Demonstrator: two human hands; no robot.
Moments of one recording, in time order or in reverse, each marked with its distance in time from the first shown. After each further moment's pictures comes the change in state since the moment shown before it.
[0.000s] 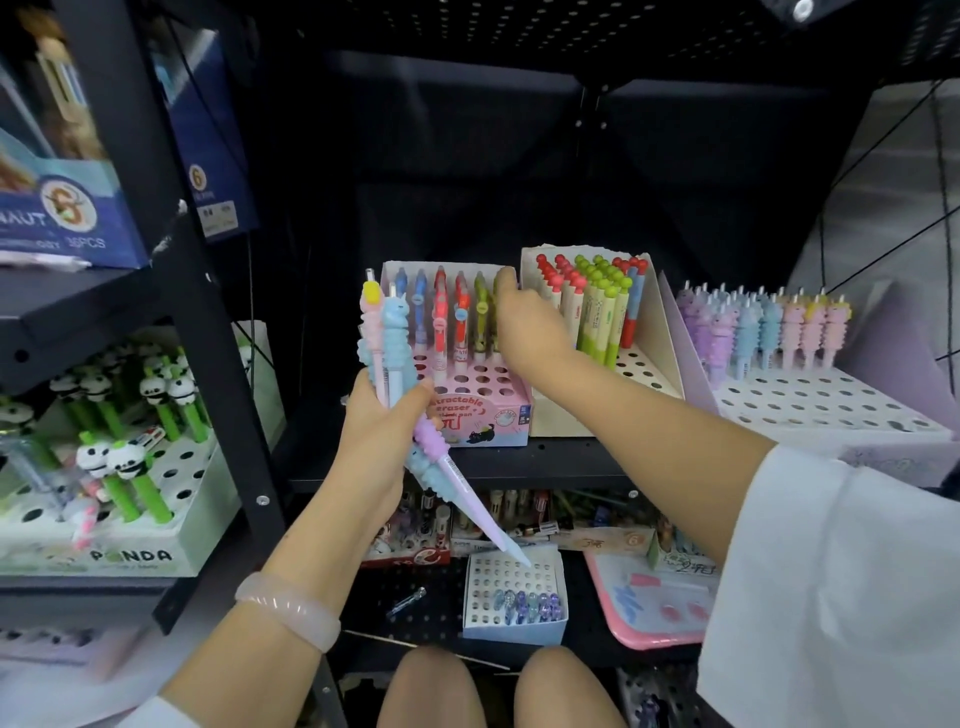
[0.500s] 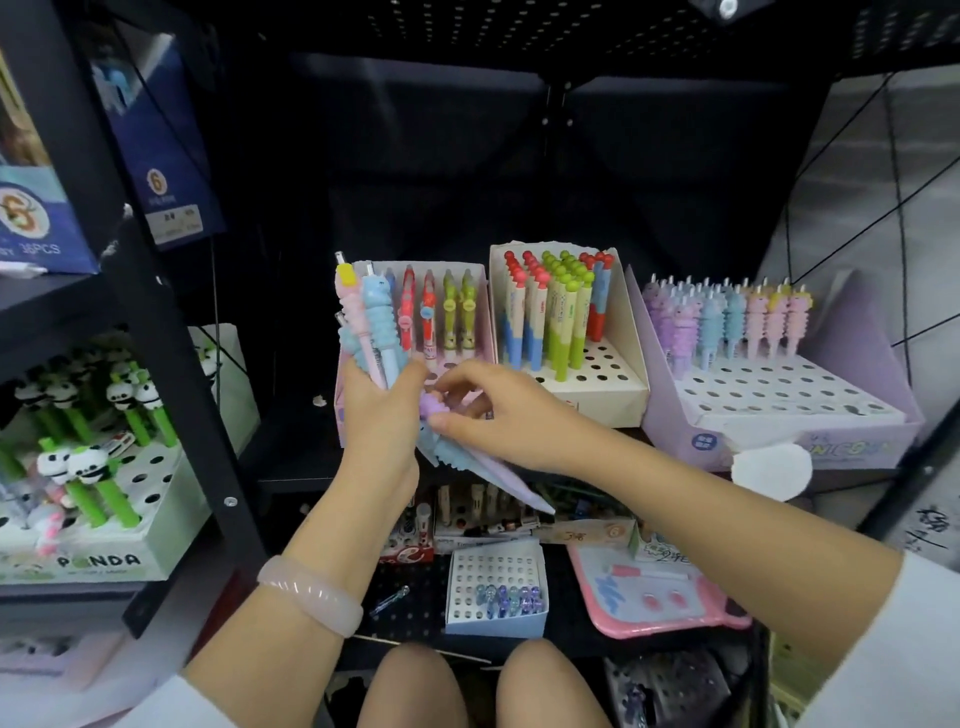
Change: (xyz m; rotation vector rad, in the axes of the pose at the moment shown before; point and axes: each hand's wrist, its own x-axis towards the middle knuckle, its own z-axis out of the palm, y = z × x) left_hand -0.017 0.013 0.043 -0.103 0.132 0.090; right_hand -0.096 0.004 -0.035 0.624 -0.350 -0.188
